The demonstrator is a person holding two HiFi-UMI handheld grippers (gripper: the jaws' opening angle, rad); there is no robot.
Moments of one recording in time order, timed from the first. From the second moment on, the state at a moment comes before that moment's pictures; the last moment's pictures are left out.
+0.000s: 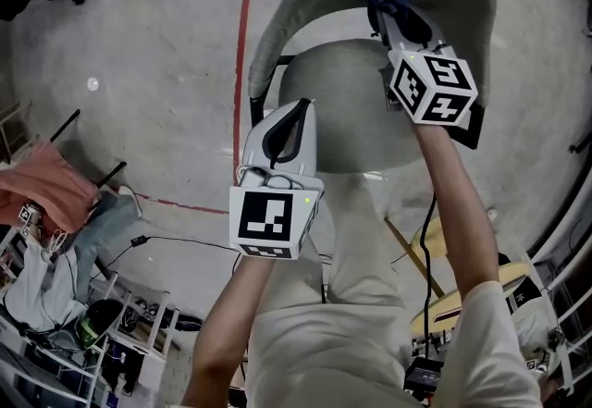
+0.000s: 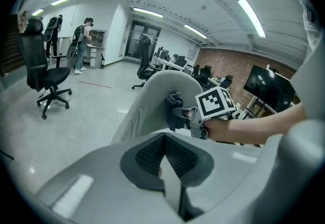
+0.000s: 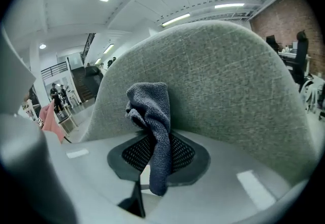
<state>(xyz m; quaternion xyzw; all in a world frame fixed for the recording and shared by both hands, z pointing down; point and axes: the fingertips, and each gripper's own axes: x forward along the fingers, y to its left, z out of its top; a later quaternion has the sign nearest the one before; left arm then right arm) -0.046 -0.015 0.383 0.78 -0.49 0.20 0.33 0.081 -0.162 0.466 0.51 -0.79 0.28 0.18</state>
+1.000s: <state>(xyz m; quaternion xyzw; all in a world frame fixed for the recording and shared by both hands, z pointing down) 0.008 -0.004 0.384 0.81 -0.44 0.22 0.31 0.206 -0.124 0.484 0.64 -0.68 0.32 0.17</state>
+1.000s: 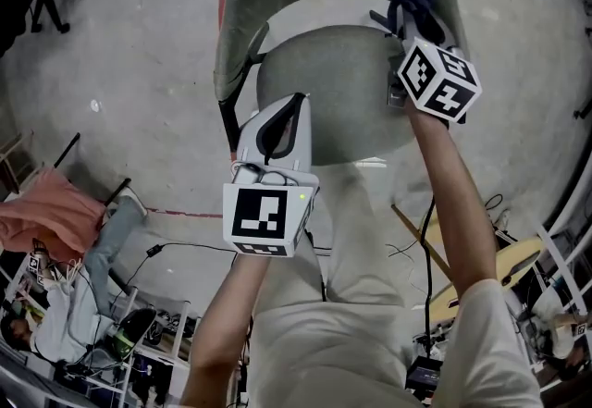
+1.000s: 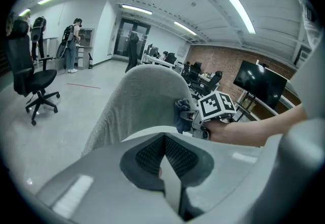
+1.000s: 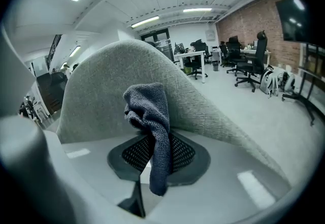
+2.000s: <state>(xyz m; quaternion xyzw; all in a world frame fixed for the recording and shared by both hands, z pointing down) 0.041 0.014 0.390 0.83 -0.40 0.23 0.31 0.283 -0.052 0.501 0.73 -0.56 0.36 0.17</state>
